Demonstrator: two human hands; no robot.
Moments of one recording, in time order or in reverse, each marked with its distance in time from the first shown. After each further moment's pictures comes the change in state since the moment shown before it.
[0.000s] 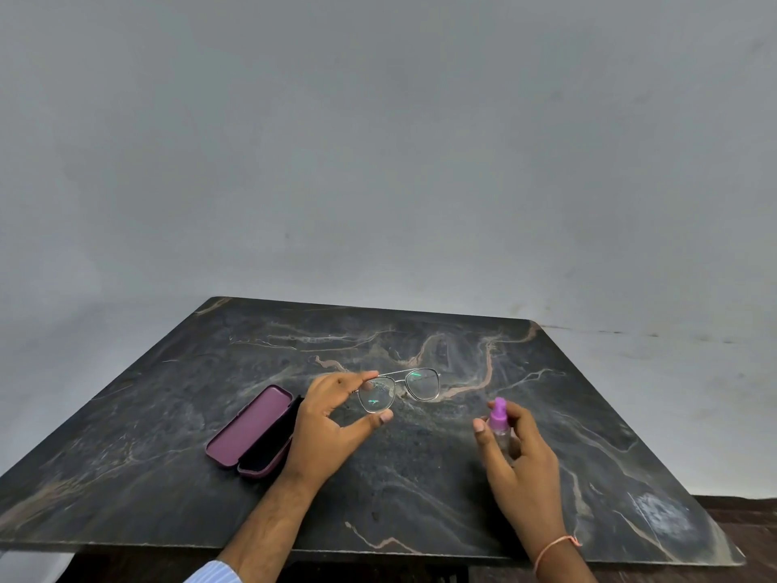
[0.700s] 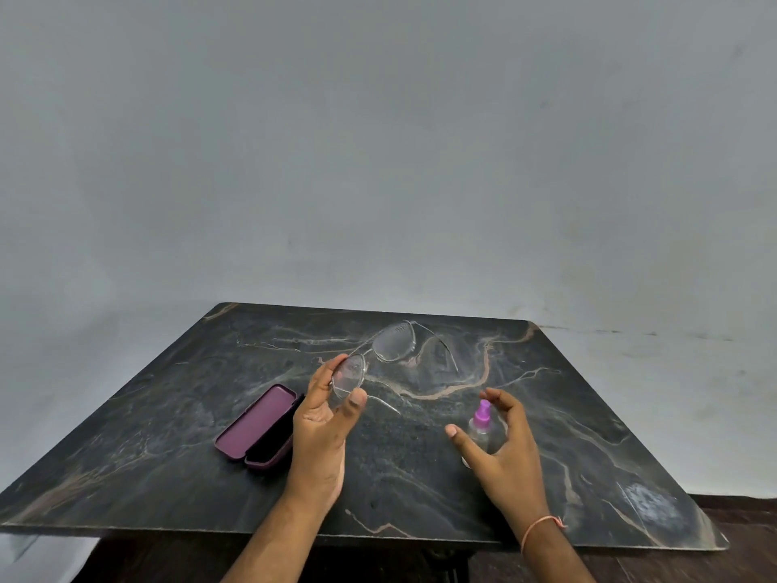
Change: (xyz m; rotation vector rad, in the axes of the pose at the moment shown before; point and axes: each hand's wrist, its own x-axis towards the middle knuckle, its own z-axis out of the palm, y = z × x) left_hand -0.019 0.069 0.002 -0.782 0.239 -0.409; right_hand 0.002 0.000 -0.001 0.088 -0.106 0.052
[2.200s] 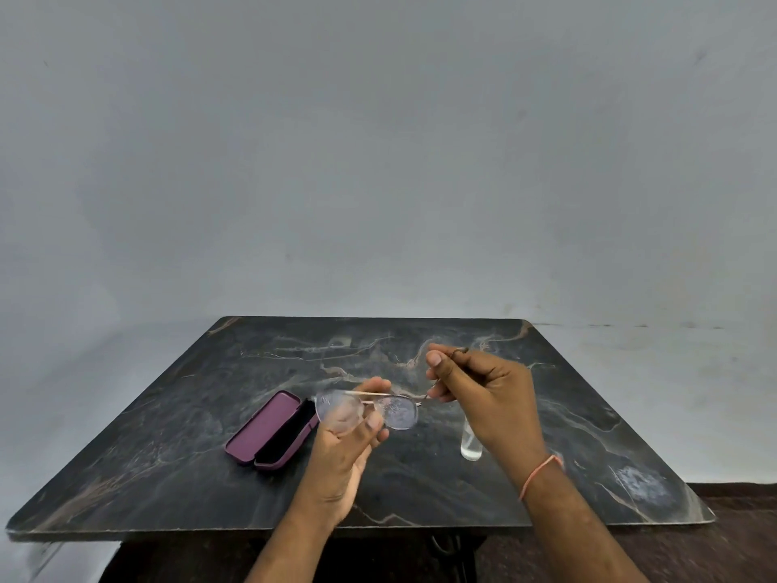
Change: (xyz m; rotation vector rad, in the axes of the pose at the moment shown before) left_hand -0.026 0.008 0.003 0.039 -0.269 -0.177; right_hand 0.010 -0.149 -0.013 0.498 -0.090 -0.044
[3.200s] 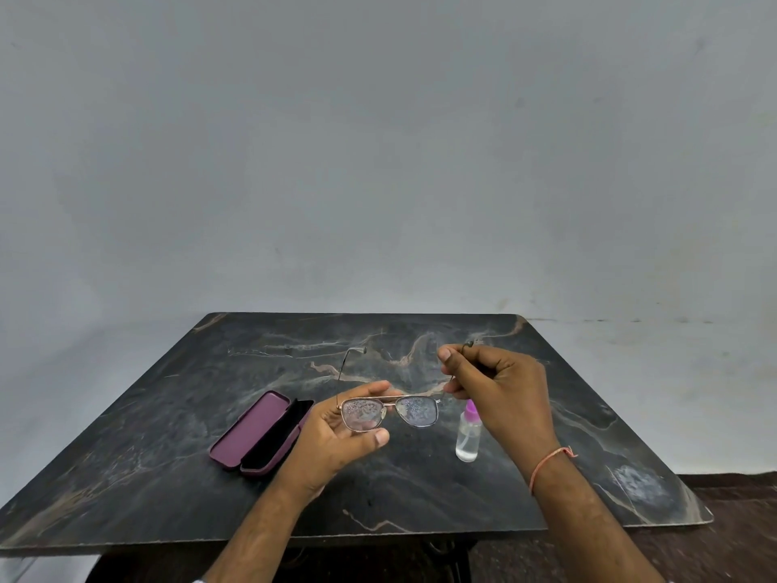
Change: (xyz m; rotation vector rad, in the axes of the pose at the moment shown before) left_hand 0.033 -0.007 -0.034 0.209 -0.209 0.091; right_hand 0.020 0.016 -0.022 -0.259 0.084 0.006
